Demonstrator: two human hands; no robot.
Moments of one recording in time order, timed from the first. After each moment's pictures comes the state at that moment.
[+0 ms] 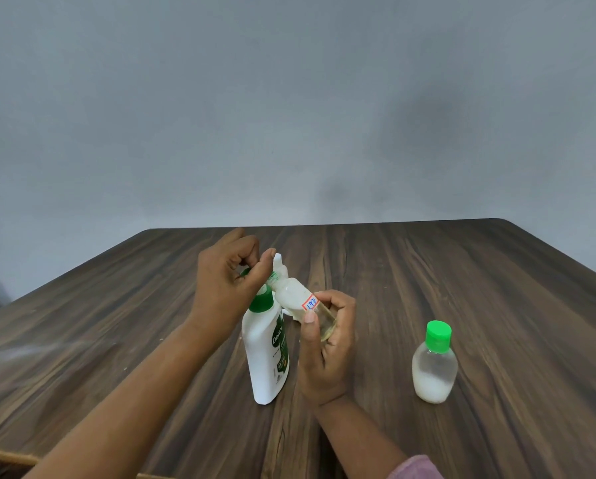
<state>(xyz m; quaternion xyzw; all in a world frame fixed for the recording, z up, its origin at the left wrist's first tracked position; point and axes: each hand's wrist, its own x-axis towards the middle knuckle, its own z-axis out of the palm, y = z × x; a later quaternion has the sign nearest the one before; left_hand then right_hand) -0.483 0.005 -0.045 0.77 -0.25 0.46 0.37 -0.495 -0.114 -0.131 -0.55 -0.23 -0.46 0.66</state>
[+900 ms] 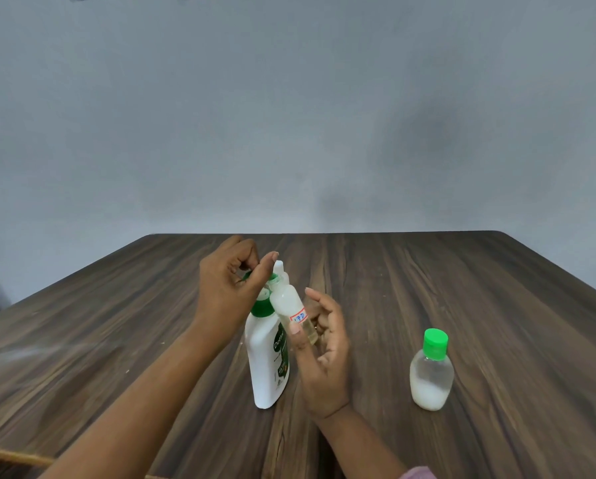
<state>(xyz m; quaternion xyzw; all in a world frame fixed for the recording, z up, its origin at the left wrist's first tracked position) -0.488 0.005 -0.045 0.76 -0.21 0.47 0.40 -0.504 -0.115 -0.135 -0.54 -0.25 -0.30 0.74</state>
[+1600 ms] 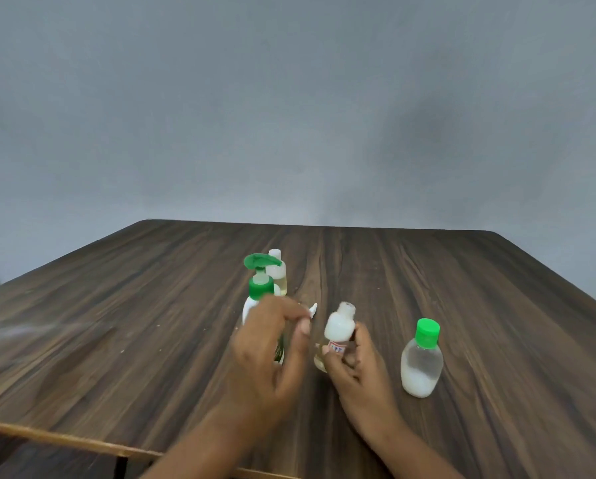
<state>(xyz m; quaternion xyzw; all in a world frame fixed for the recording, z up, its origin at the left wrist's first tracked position) -0.560 -0.045 -0.100 0.74 -0.26 0.47 0.40 -0.517 -0.178 -0.168 -0.69 -0.19 -0.17 0.67</state>
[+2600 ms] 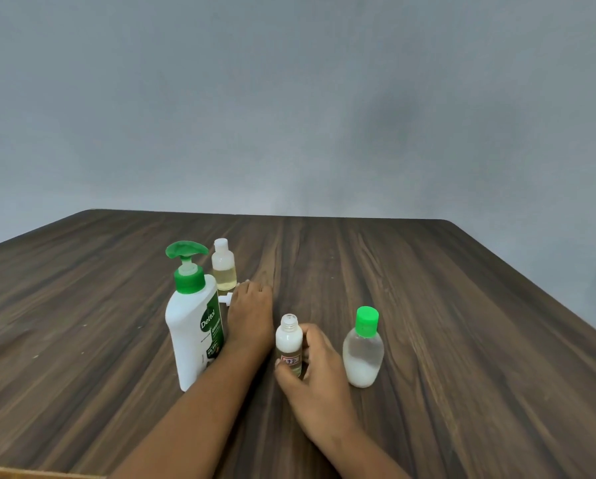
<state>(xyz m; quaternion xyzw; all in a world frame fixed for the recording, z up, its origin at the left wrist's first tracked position) -0.413 -0.086 -0.161 0.96 -0.02 0.26 0.08 -0.520 -0.200 -0.172 -0.80 -0.17 -0.23 0.53</state>
